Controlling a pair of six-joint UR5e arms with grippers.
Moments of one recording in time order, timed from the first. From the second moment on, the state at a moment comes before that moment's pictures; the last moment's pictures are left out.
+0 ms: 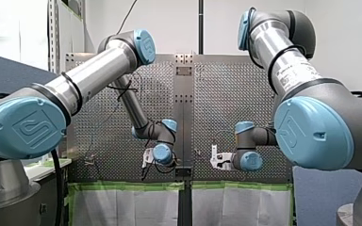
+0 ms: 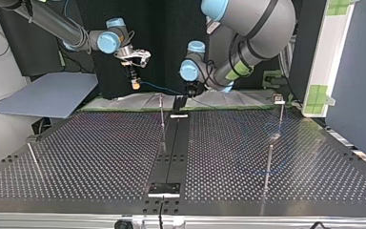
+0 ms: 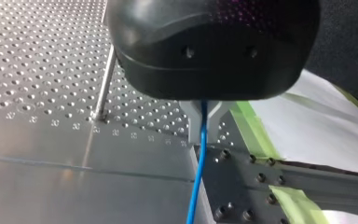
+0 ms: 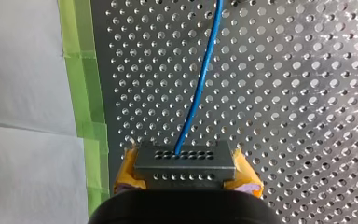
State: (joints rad) left arm -0.51 -2.51 -1.55 -2.59 -1.91 -1.58; right arm 1.97 -0.75 1.88 -0.89 1.40 1.61
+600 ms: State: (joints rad) left arm -0.55 -2.51 -1.59 -2.55 -1.95 -1.58; right arm 1.97 -0.75 1.88 -0.88 1.41 1.60
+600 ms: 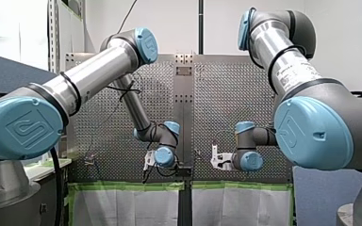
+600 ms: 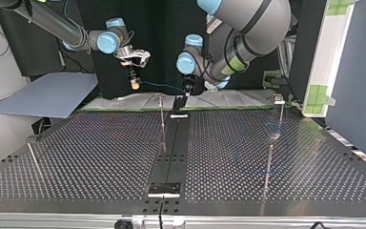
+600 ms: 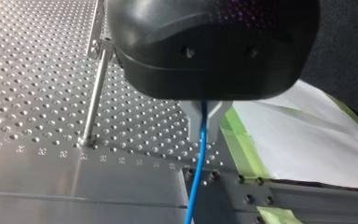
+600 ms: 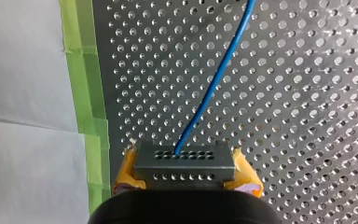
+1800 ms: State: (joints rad) left arm -0.61 -2.51 -1.54 -2.50 -1.99 -1.61; right arm 1.86 -0.75 1.87 -0.92 1.44 1.63
